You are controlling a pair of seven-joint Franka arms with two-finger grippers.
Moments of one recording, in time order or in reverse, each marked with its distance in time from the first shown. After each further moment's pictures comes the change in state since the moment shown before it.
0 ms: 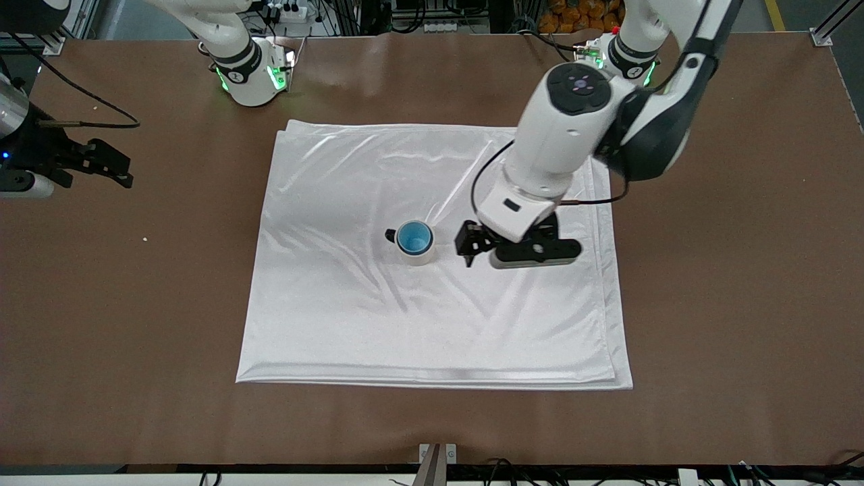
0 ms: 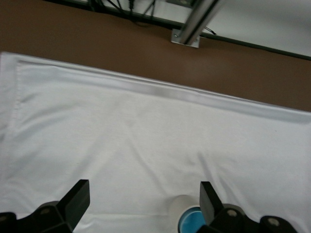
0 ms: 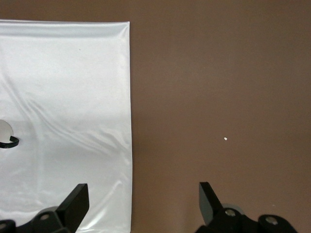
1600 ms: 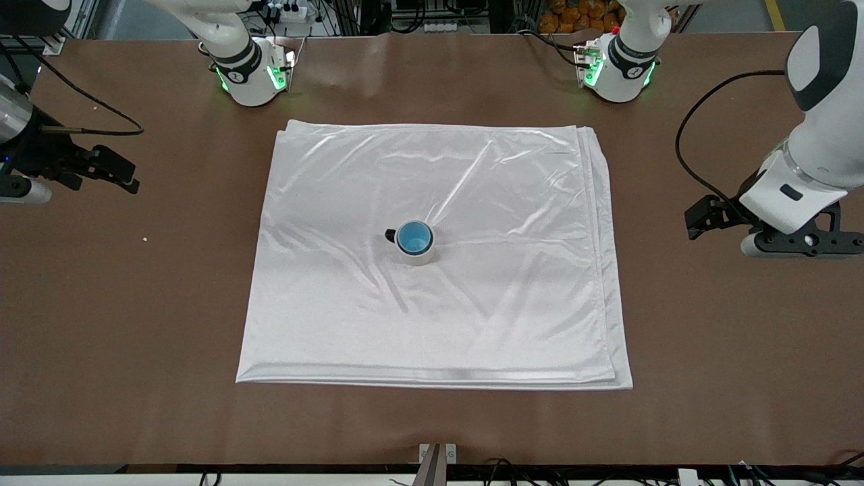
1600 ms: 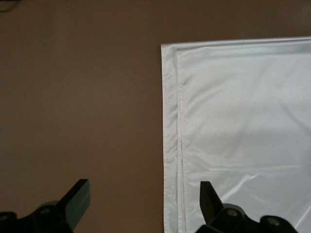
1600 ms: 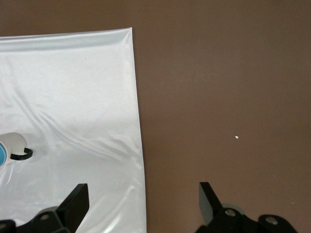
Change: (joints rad) left arm 0.443 -0.285 0.011 -0.187 -0.054 -0.326 0.664; right arm 0.002 0.008 0.002 0.001 0.032 0.021 0.074
